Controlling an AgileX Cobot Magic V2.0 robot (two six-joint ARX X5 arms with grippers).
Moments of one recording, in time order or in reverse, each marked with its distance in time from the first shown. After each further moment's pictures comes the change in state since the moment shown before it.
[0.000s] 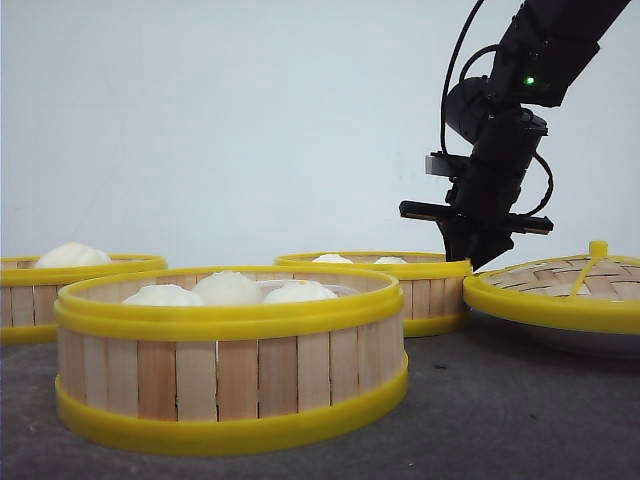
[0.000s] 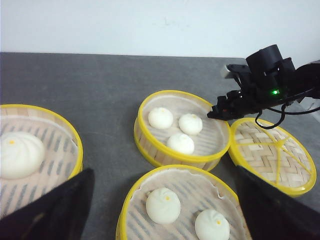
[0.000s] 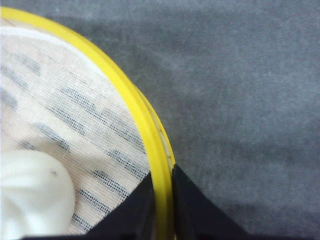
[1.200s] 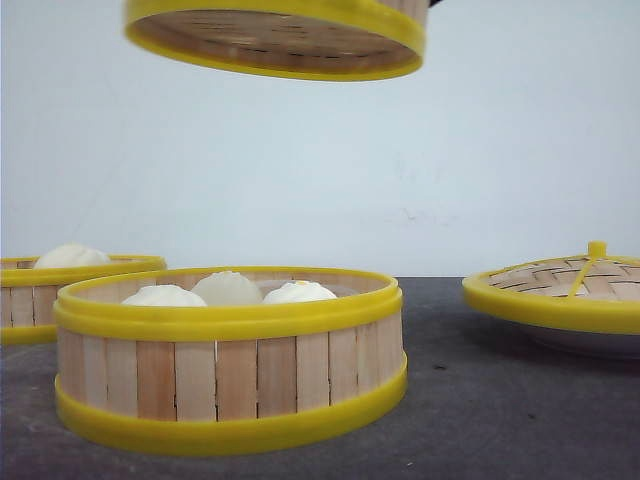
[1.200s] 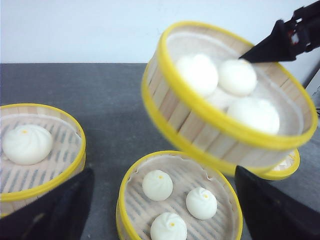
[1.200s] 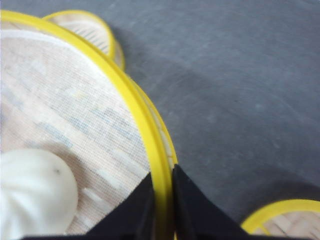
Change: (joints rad) left arm 0.000 -0.248 0.000 -0.196 0.001 0.023; right arm 0.309 -0.426 0.259 -0.531 -0.090 -0.147
